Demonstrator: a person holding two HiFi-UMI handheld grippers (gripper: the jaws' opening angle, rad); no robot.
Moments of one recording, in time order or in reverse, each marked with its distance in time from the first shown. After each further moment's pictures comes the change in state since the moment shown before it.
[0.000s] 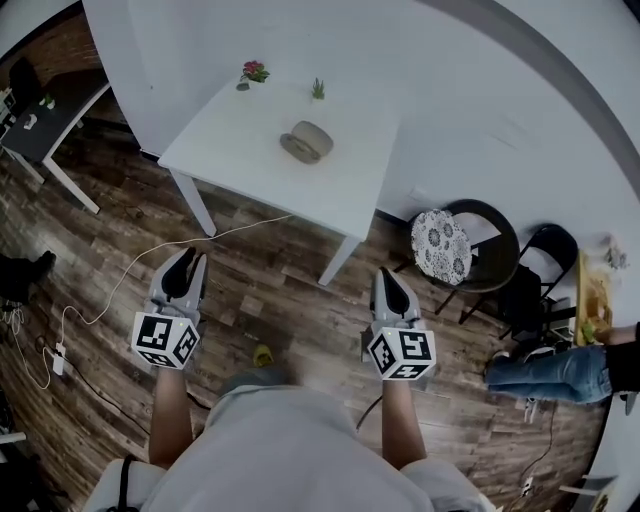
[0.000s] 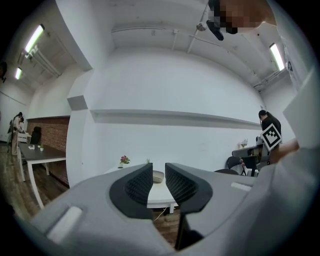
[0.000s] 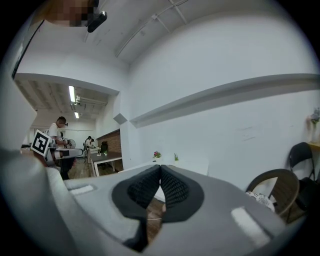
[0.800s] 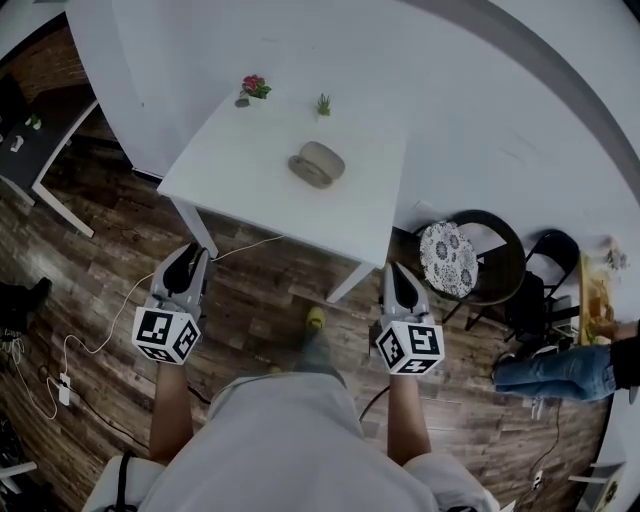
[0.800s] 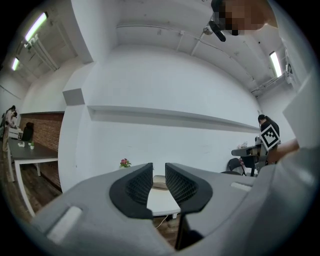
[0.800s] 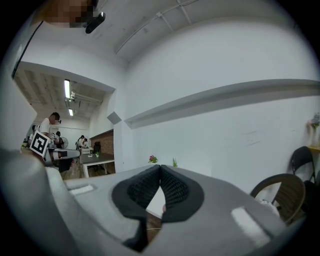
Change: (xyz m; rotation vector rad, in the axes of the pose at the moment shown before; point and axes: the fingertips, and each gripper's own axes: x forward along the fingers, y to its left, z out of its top) left arm 0.078 0.103 -0.003 -0.017 -0.026 -0.065; right arm 0.105 0.024 0.017 -0.026 -0.036 -0.067
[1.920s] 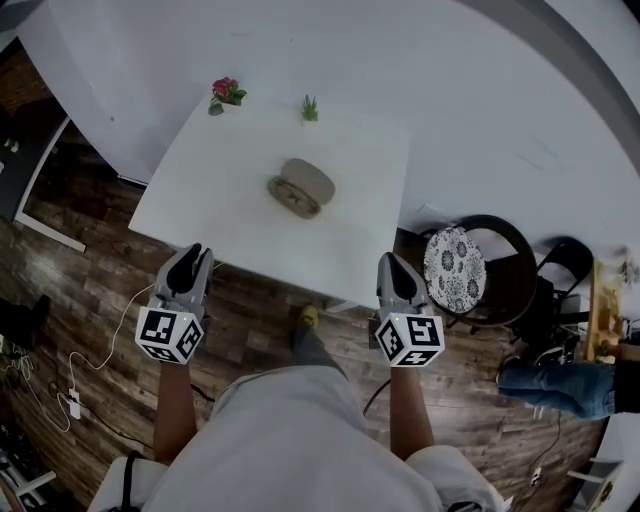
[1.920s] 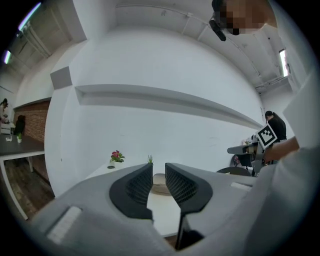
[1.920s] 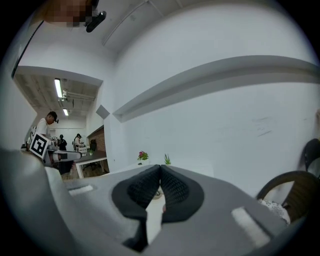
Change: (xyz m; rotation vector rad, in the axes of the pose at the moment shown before) left arm 0.200 0.022 -0.037 -0.019 0.110 -0.034; right arm 0.173 -0.102 -0.013 0.047 0.076 -0.001
